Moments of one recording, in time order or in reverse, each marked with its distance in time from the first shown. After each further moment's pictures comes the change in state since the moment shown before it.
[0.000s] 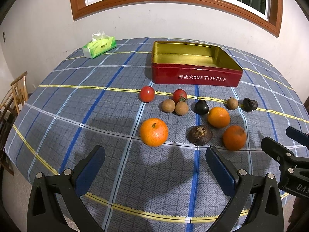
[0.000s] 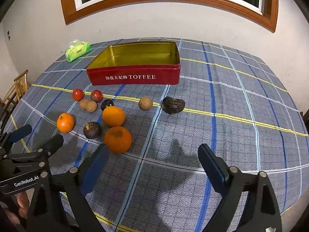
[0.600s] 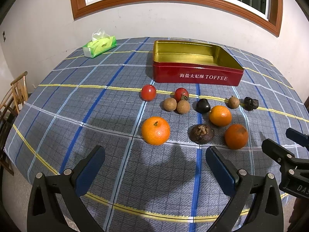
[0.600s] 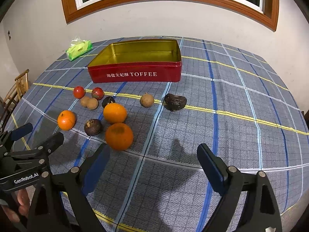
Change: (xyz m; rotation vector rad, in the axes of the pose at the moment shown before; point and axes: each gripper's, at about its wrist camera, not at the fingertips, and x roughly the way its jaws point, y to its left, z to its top) left arm 0.001 0.001 -0.001 0.003 0.001 0.001; right arm 0.002 0.002 -0.004 0.003 0.011 0.011
